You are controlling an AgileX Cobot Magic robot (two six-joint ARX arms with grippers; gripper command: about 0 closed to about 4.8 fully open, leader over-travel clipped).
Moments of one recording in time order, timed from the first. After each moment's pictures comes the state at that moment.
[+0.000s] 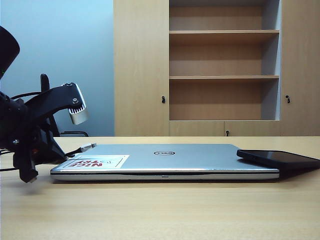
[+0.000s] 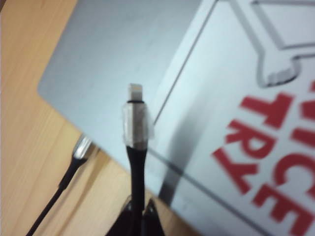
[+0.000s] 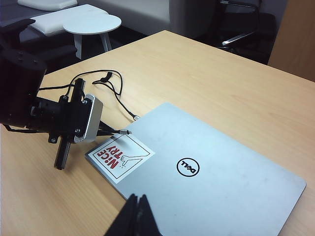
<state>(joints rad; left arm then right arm) -0.34 1.48 0.41 0.52 0.08 0.88 0.67 0.59 0.66 -0.30 -0.08 -0.05</state>
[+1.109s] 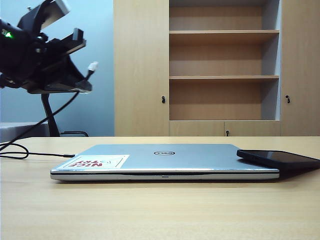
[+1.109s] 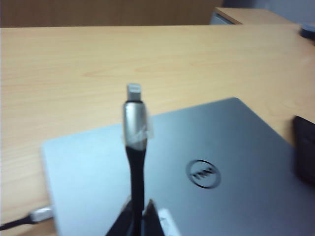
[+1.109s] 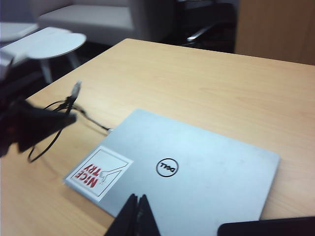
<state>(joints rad) -0.48 1.15 0.42 0.50 0.08 -0.13 0.67 0.59 0.66 -0.28 0.07 0.12</state>
